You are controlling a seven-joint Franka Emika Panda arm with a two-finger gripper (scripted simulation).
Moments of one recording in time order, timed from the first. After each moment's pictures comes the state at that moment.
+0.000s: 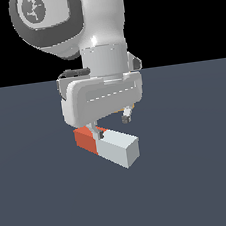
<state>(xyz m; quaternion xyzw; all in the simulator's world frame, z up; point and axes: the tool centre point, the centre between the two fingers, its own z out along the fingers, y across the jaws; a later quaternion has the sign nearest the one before) -0.003 -0.033 0.079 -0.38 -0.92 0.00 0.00</state>
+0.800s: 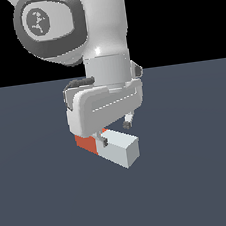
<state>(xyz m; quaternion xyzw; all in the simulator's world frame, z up) 0.002 -0.036 0.063 -0.36 -0.93 0.00 0.00</state>
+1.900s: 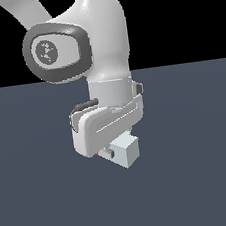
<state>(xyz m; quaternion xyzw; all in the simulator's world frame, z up) 0.001 -0.035 0.025 -0.35 -0.94 0.00 0.00</state>
